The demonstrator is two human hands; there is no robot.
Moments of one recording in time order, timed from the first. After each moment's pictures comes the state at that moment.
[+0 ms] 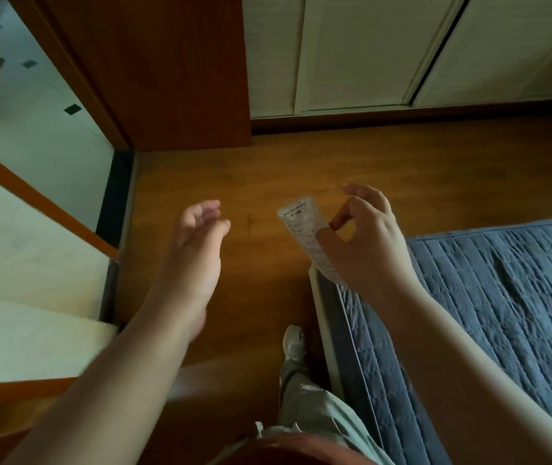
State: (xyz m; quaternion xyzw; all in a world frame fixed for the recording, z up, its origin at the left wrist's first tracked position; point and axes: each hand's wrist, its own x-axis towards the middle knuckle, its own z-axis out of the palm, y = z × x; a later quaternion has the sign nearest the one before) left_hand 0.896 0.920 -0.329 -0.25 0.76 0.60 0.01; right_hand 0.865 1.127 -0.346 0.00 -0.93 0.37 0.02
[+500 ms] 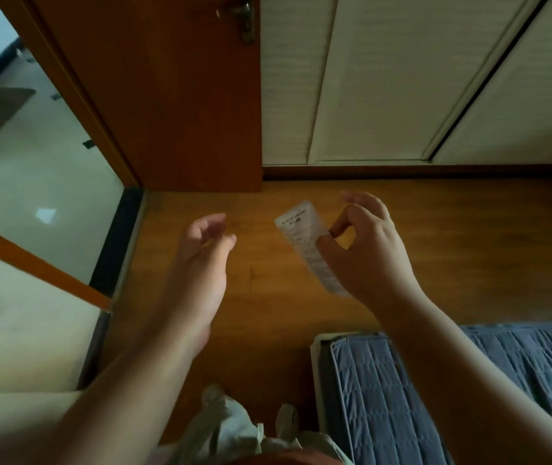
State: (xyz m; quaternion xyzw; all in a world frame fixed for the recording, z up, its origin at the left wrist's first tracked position) left_hand 0.669 0.928 -0.307 -0.26 0.75 0.60 -0.04; right_hand 0.616 1.129 -0.314 0.06 -0.93 0.35 0.02
